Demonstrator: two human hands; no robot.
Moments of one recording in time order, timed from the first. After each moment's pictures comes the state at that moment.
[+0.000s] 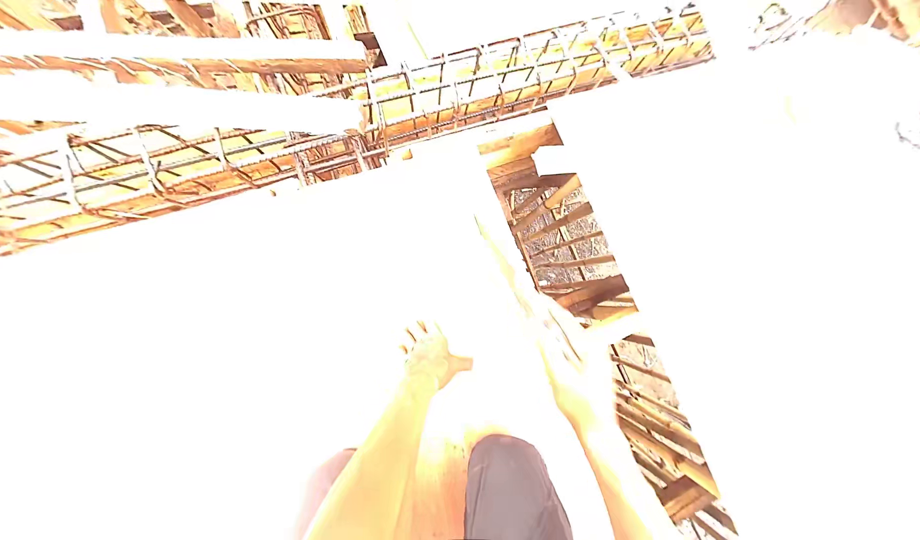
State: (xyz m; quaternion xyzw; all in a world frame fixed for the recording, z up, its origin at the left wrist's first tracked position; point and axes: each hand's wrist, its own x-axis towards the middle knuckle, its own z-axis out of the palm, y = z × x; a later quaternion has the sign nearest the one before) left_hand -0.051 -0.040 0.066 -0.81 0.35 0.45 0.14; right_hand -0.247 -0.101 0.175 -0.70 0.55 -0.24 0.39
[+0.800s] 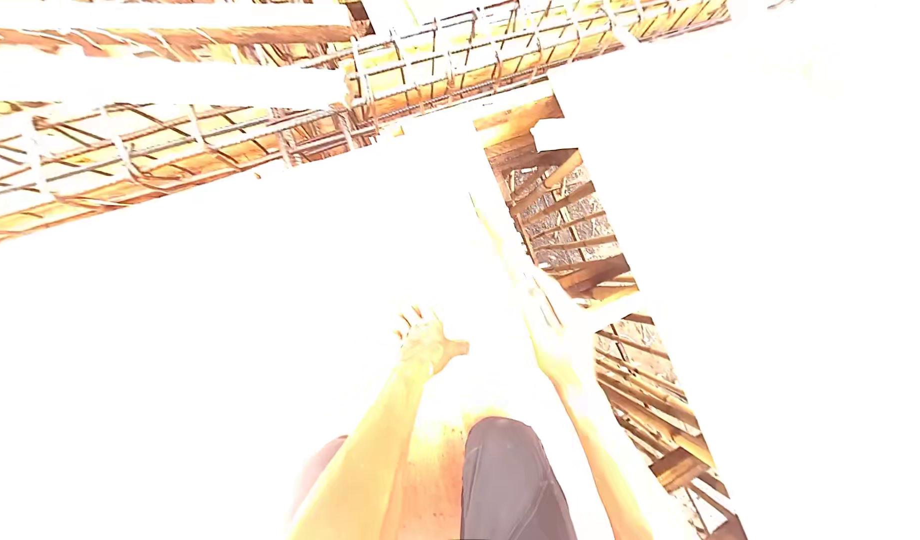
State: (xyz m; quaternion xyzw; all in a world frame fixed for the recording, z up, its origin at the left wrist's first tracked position) left_hand -0.051 -0.040 0.067 -0.81 0.37 0.42 0.15; right_hand -0.236 -0.107 0.173 -0.69 0.58 -0.19 0.39
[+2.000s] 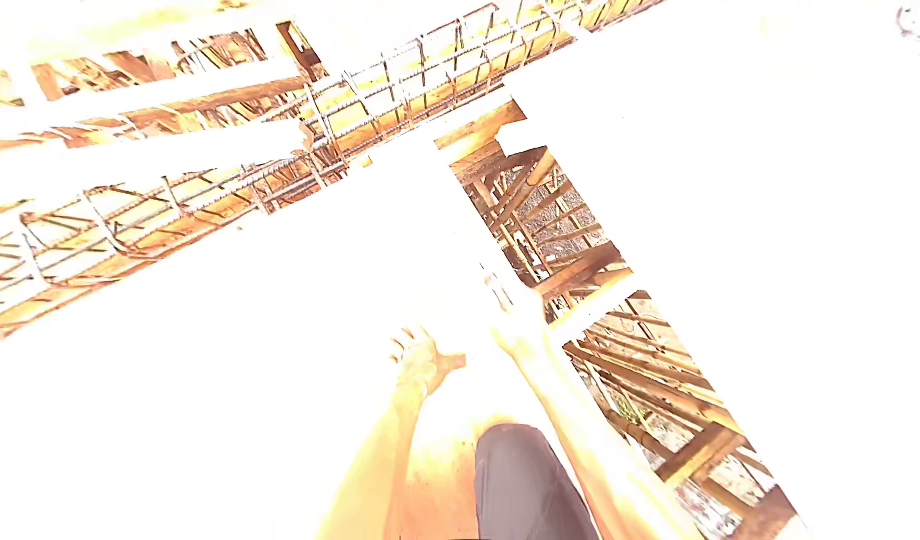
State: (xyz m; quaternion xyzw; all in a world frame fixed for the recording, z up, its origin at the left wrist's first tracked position) left_hand -0.051 -0.036 0.077 -0.81 0.37 0.43 0.18; right_hand -0.209 -0.110 0.144 -0.67 0.61 -0.17 0.40
